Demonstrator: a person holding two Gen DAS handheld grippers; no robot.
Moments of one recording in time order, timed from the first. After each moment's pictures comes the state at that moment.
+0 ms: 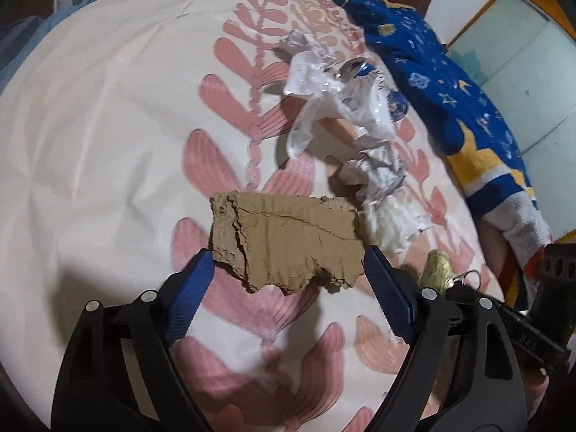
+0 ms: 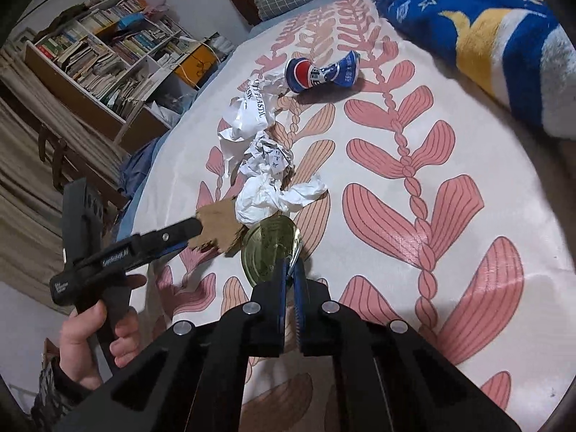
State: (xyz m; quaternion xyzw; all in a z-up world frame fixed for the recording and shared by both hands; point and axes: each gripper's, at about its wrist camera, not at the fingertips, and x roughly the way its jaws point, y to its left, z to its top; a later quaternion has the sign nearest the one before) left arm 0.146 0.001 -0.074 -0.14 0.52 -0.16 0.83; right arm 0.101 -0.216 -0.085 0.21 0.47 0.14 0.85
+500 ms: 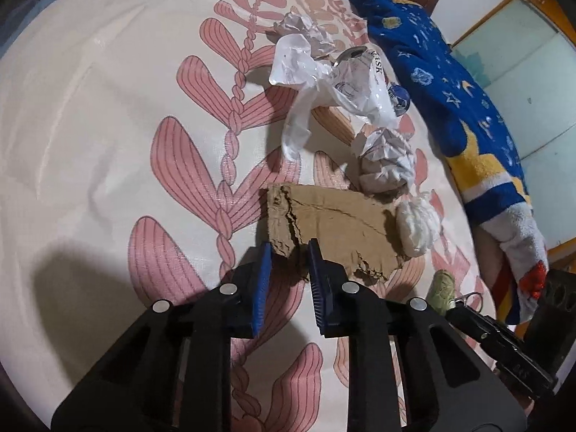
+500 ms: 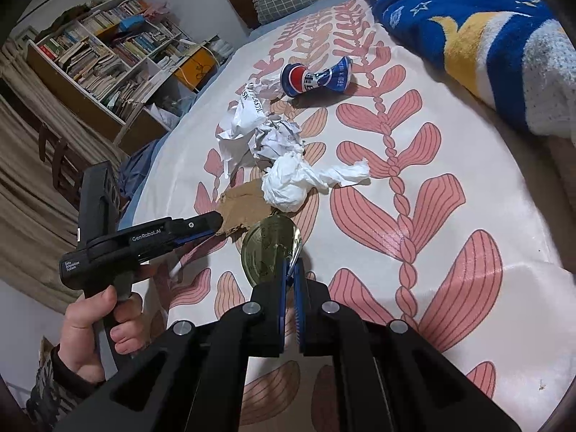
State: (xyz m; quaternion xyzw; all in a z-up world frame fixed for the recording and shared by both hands) left arm 0.157 -0.015 -0.083 -0.15 0.54 -0.15 0.81; right arm 0.087 -0.228 -0.083 0.21 0.46 0.14 0.85
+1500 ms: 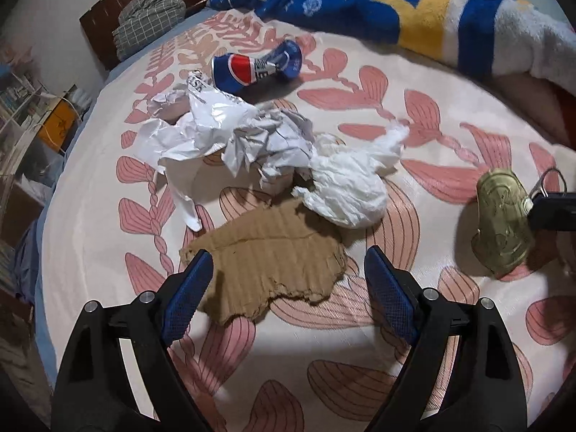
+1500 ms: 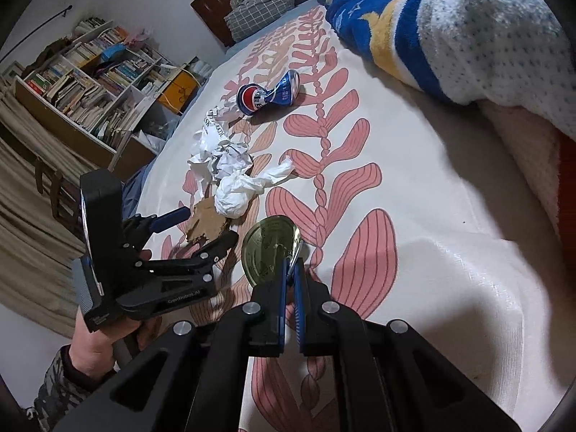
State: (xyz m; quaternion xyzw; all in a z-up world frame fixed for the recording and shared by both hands) left arm 0.128 -0.136 -0.070 0.23 0.45 -0.18 0.85; right arm 0.064 -0.284 -0.093 0.26 0.44 0.10 0.85
